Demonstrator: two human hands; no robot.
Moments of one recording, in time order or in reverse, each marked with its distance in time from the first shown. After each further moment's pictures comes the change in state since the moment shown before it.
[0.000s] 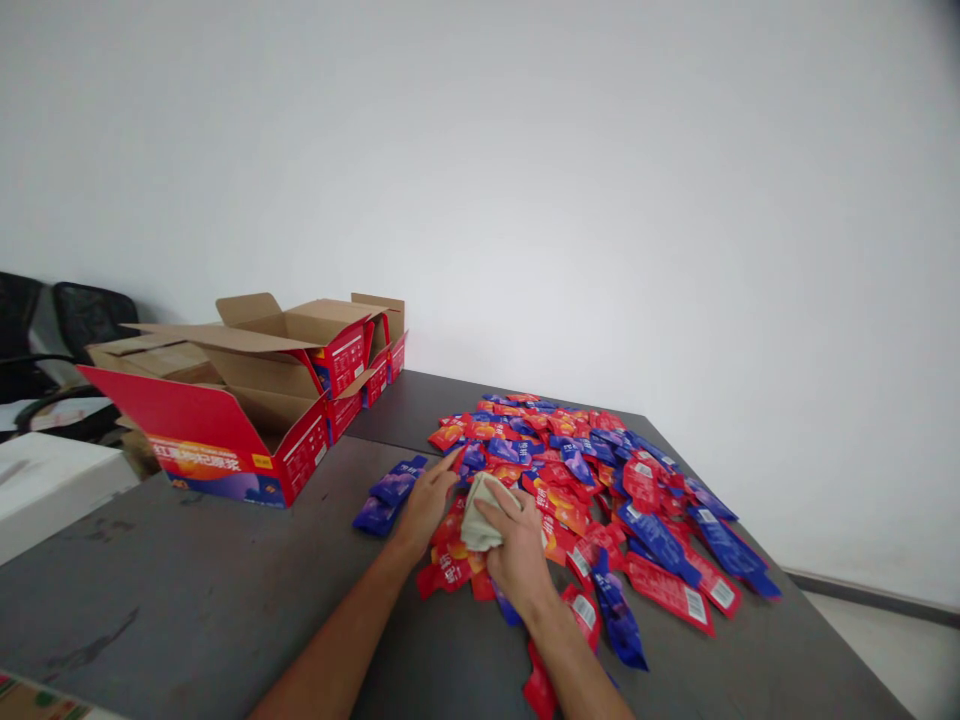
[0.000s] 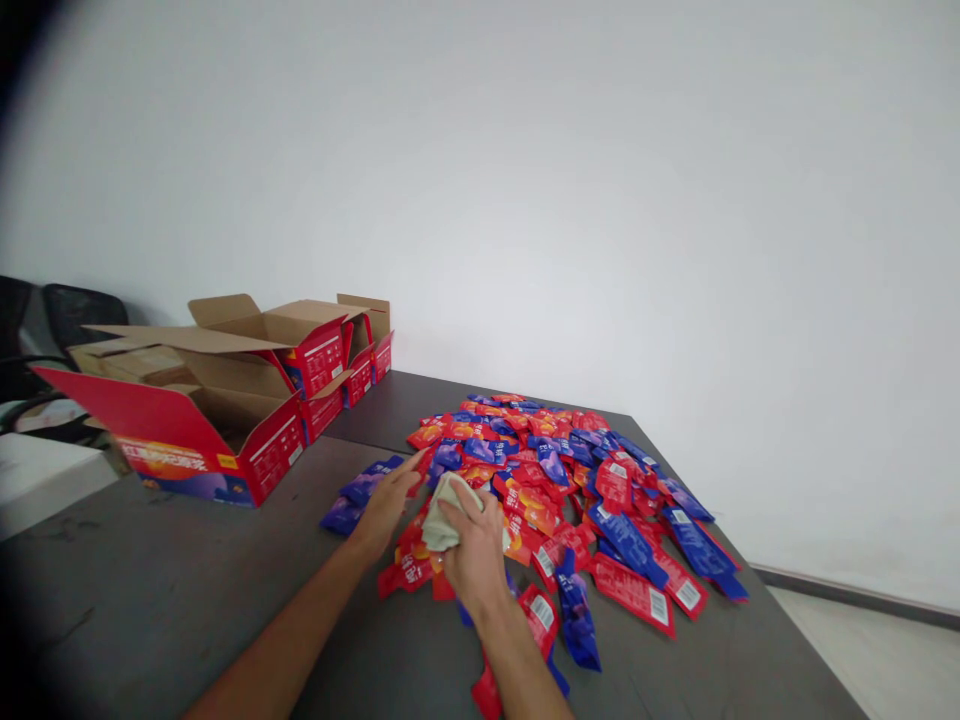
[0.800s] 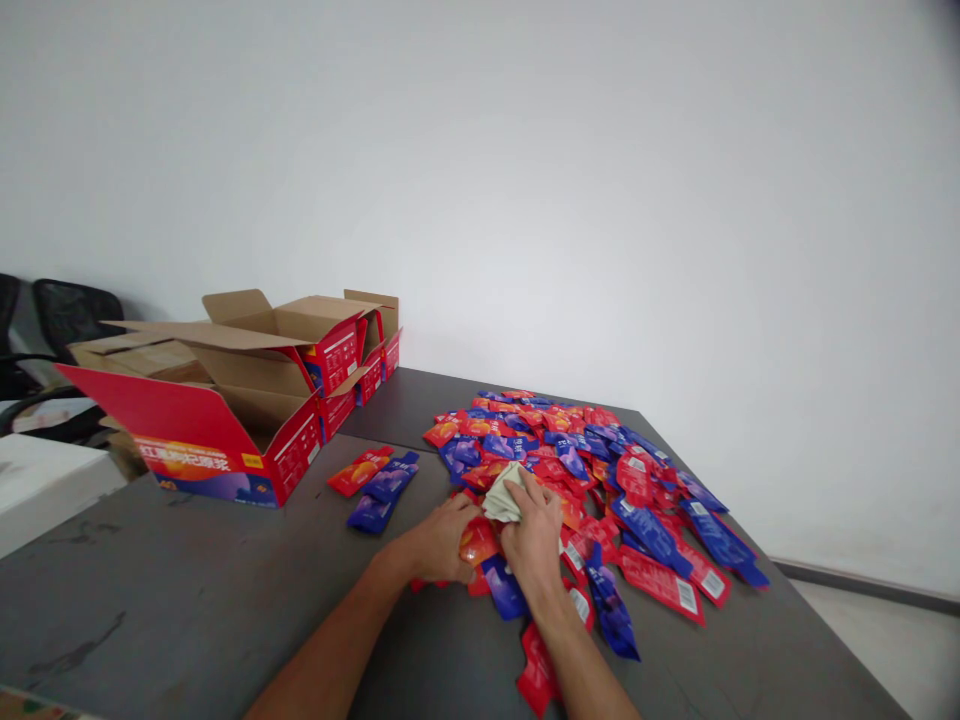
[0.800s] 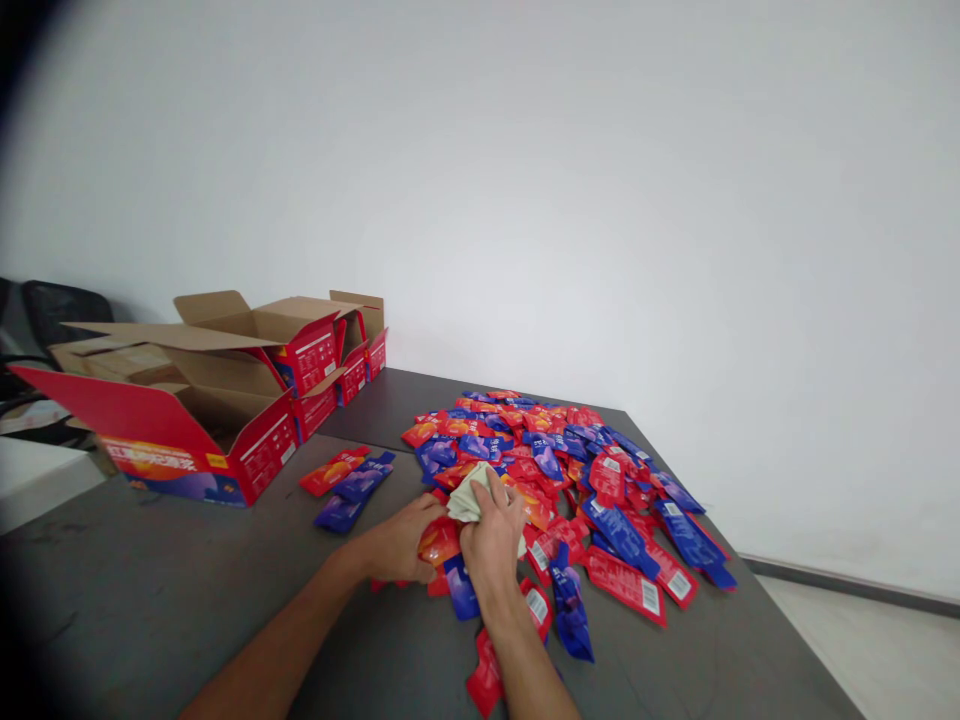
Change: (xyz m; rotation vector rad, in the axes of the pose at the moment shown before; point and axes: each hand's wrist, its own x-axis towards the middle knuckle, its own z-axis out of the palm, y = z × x) left_hand -0.031 -0.002 -0.006 0.550 -0.660 0.271; right_hand 0.000 0.026 -0.004 -0.069 0.213 0.254
